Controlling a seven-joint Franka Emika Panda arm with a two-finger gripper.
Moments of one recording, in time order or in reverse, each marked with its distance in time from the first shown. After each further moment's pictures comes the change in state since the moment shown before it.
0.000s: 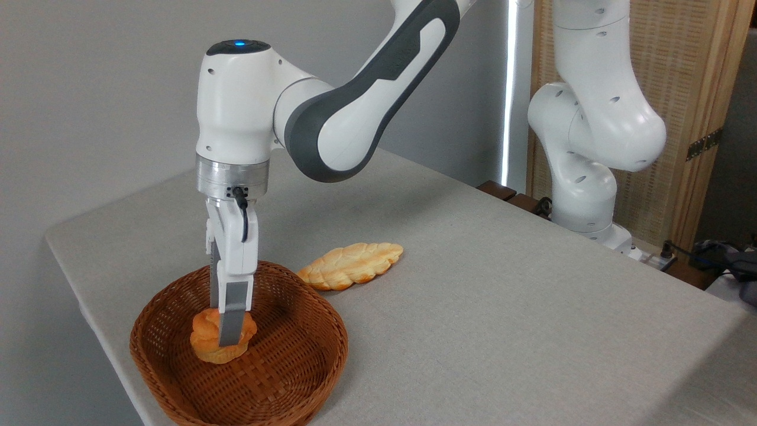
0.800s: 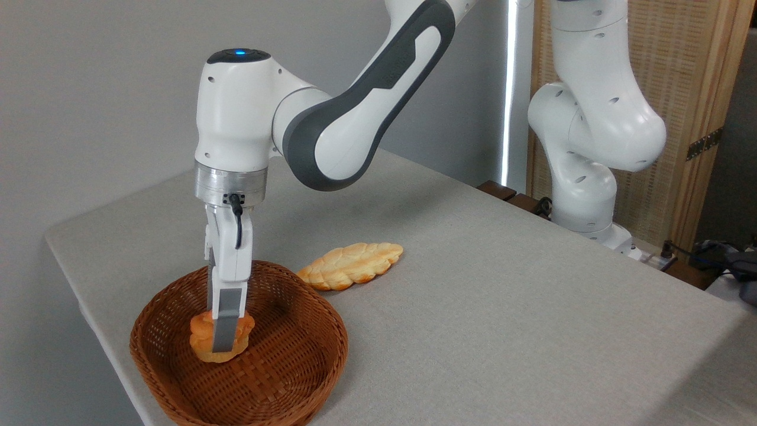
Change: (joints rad) arm 0.000 0.022 -0.002 0.000 0.008 0.042 0.030
